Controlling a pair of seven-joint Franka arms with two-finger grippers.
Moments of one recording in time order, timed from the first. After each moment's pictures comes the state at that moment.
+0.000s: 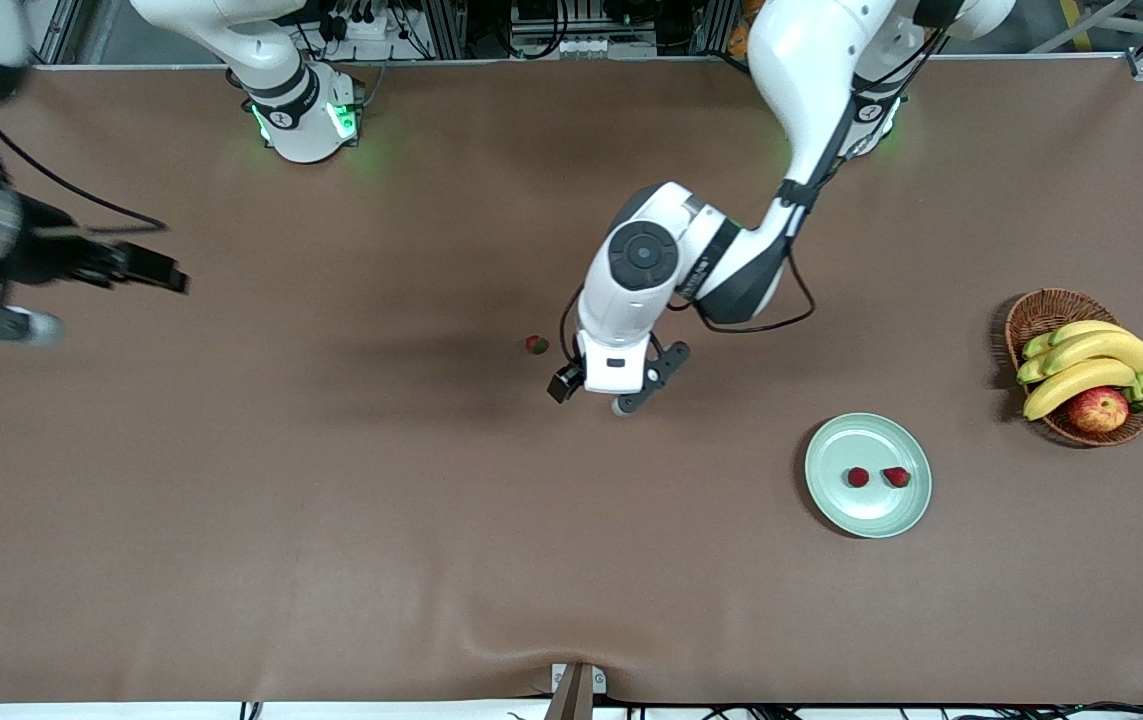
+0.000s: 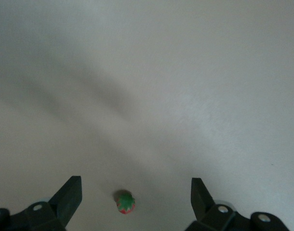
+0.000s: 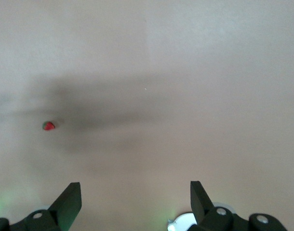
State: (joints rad) left arm -0.75 0.68 0.01 -1.41 -0.16 2.21 -1.50; right arm 0.10 0.11 -0.10 -1.45 0.16 1.36 0.10
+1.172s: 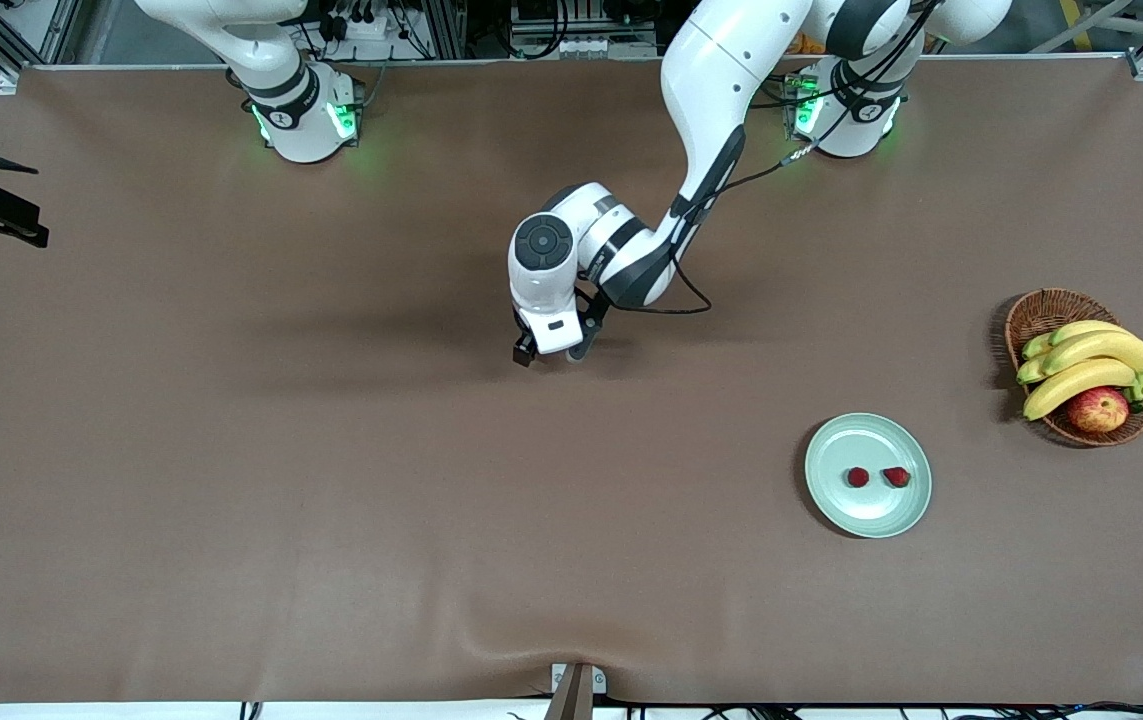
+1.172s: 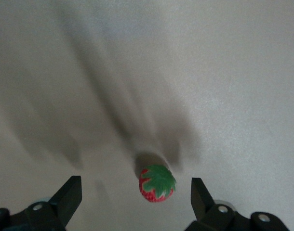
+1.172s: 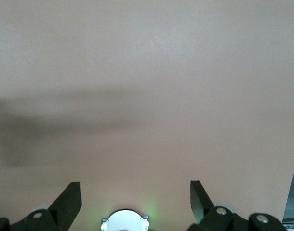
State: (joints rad) left arm -0.92 0.86 0.01 -1.41 -0.16 2.30 -1.93; right arm 0.01 0.05 -0.08 -1.42 -0.07 1.32 -0.07
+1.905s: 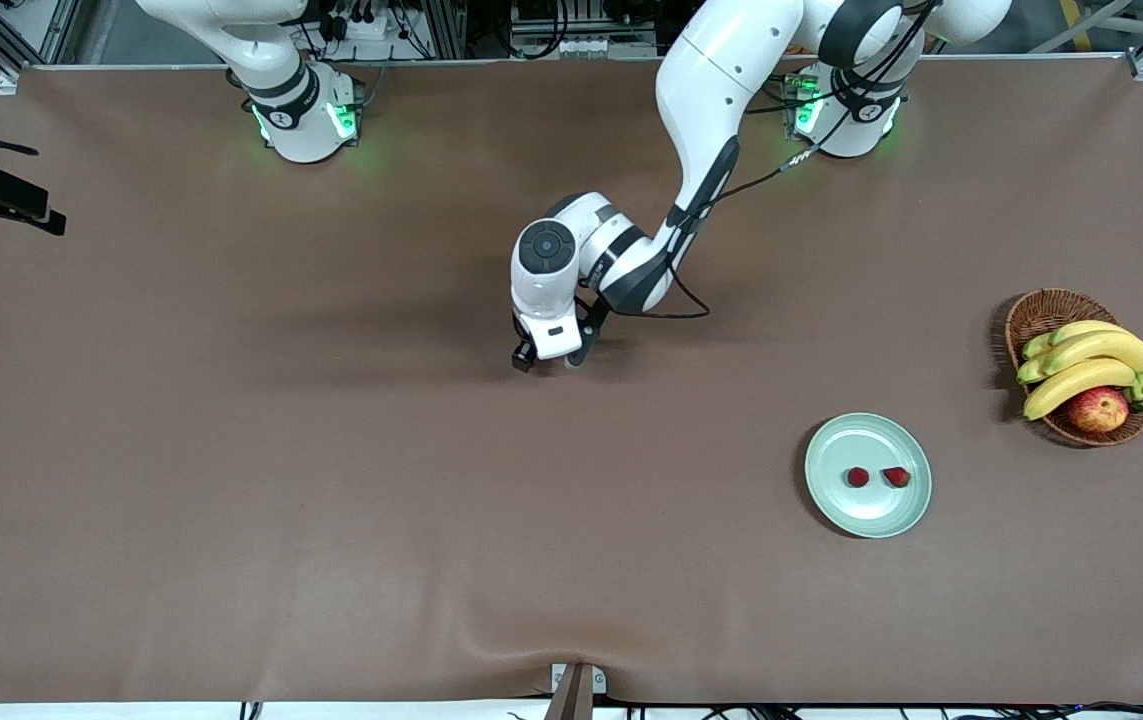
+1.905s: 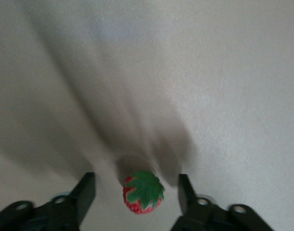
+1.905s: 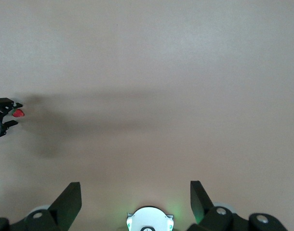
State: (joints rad) left arm -0.93 0.89 0.02 -1.41 -0.14 2.37 -1.92; right arm -0.01 0.03 -0.08 -1.42 0.06 1.31 -0.07
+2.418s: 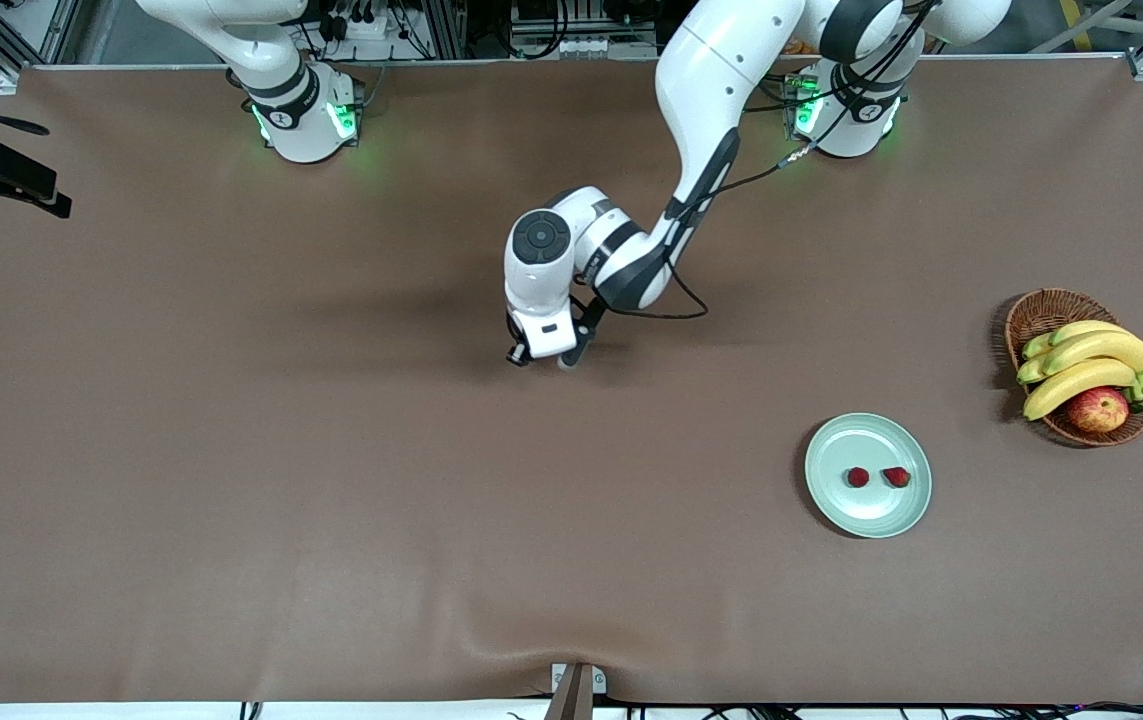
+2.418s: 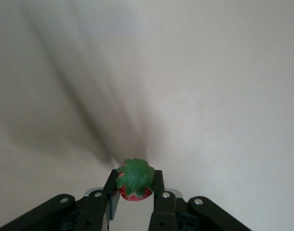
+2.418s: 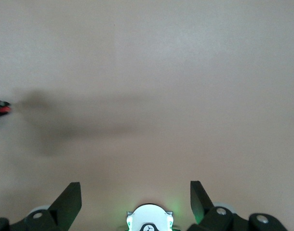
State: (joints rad) left arm -0.94 0.86 0.09 -1.37 -0.13 2.33 -1.92; right arm -0.01 0.00 -0.02 -1.43 0.02 1.29 -0.01
